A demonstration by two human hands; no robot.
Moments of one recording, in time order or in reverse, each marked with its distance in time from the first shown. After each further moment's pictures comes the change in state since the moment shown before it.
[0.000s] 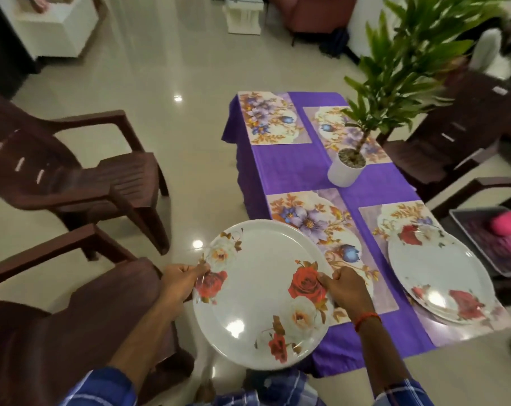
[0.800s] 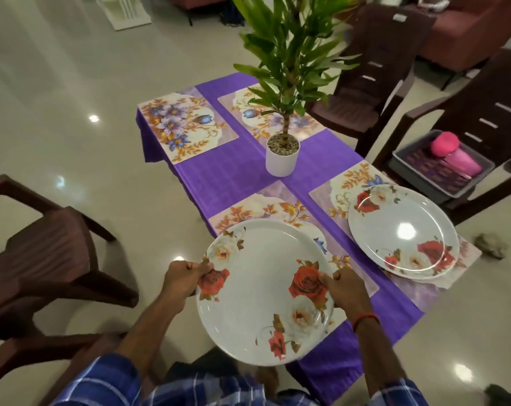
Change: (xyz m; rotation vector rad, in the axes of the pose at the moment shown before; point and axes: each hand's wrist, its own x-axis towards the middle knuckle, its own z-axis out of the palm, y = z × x) left_hand 0.093 0.102 0.137 0.335 -0.321 0.105; right_hand 0.065 0.062 -0.016 0.346 0.143 0.271
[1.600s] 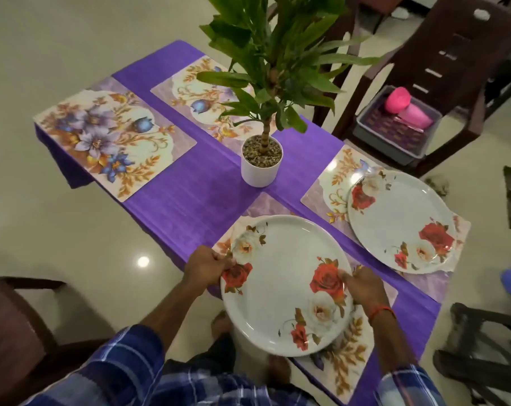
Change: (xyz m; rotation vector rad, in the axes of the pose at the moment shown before) left_hand 0.181 0.097 0.059 0.526 -0.412 0.106; right_hand 0.095 -0.005 0.023 -0.065 0.197 0.408
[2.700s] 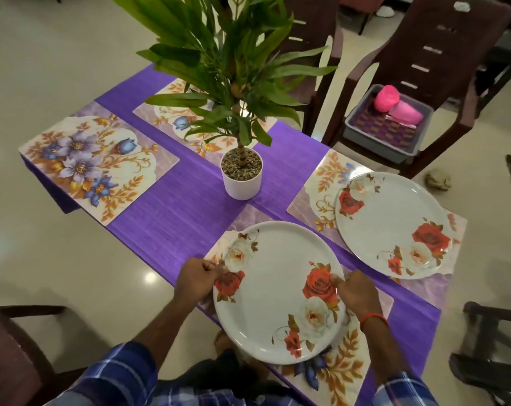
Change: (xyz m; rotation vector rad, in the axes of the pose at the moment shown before) left_hand 0.010 0.018 0.021 0.054 0.129 0.055; right_hand -0.004 -0.016 -0.015 0.026 0.014 -0.016
